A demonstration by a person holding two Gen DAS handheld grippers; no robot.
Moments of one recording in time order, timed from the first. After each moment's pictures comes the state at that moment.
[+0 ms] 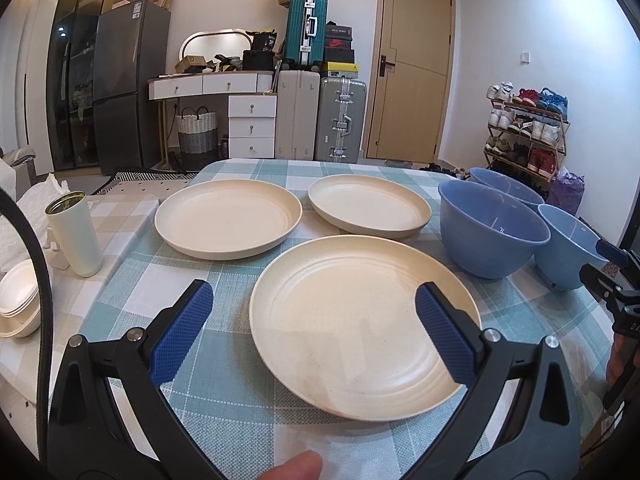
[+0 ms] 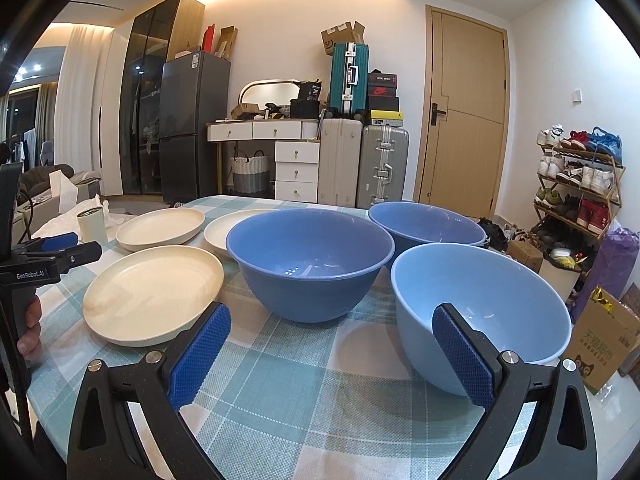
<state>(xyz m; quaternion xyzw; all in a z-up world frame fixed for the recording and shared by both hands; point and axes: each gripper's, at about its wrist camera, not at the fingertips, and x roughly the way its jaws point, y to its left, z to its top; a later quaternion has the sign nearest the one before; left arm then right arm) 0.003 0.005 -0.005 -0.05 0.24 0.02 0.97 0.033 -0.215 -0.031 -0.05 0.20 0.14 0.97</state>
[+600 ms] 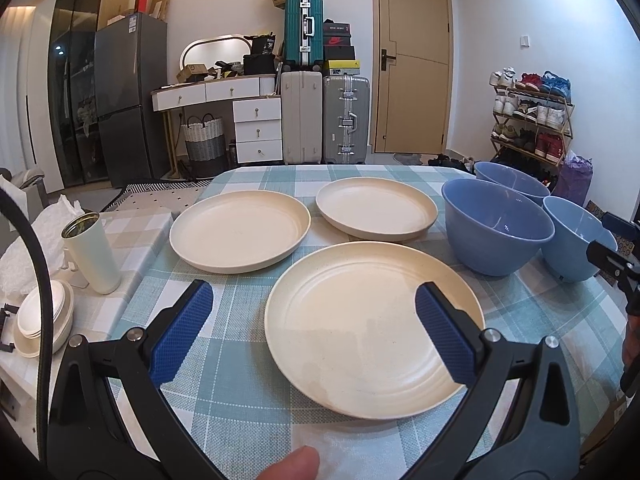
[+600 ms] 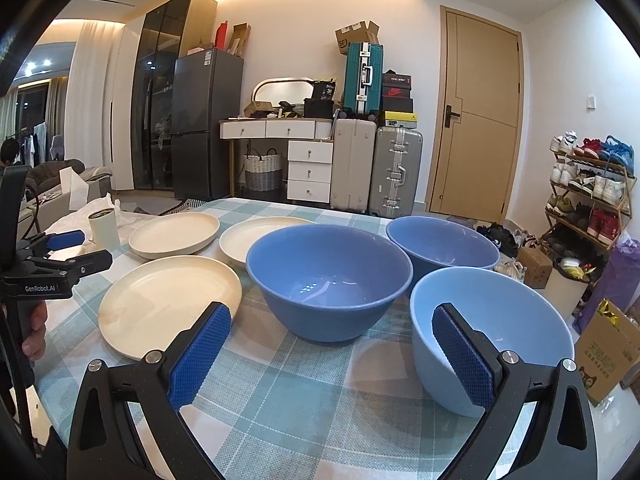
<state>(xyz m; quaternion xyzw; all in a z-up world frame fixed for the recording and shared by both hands) -0.001 -0.003 0.015 -0.01 0.25 0.04 0.97 0.038 -0.200 -0.005 -0.06 0.21 0.16 0.96</state>
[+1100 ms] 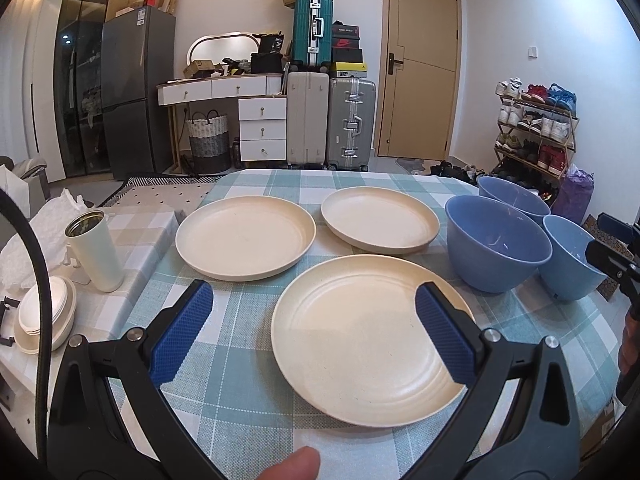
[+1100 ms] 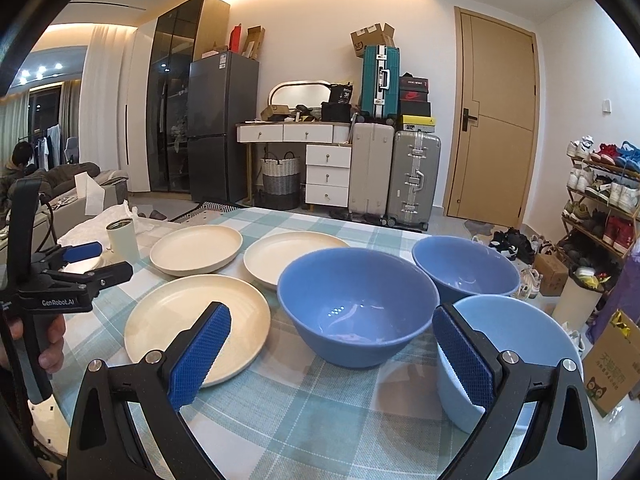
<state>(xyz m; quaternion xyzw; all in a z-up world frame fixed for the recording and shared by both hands) -0.005 0.008 0.035 -0.04 0.25 0.04 0.97 0.040 -0.181 0.025 -0.06 0.21 0.19 0.96</state>
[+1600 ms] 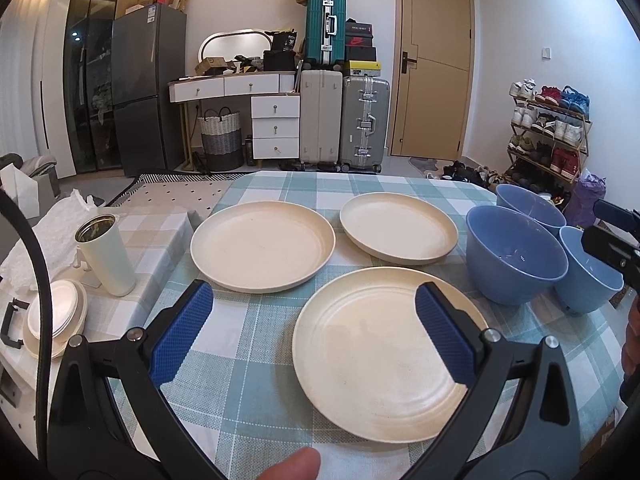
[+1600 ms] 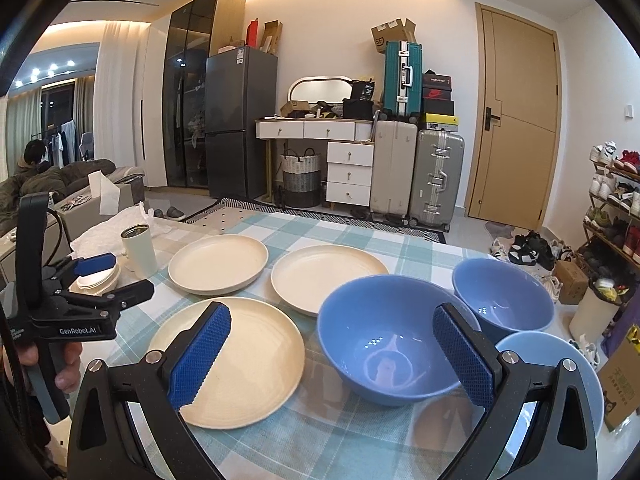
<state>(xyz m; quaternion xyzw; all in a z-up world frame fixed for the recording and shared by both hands) 0.013 0.026 0.046 -0.04 0.25 0.06 0.96 0.072 -0.136 0.047 -0.06 0.22 0.23 0.95</state>
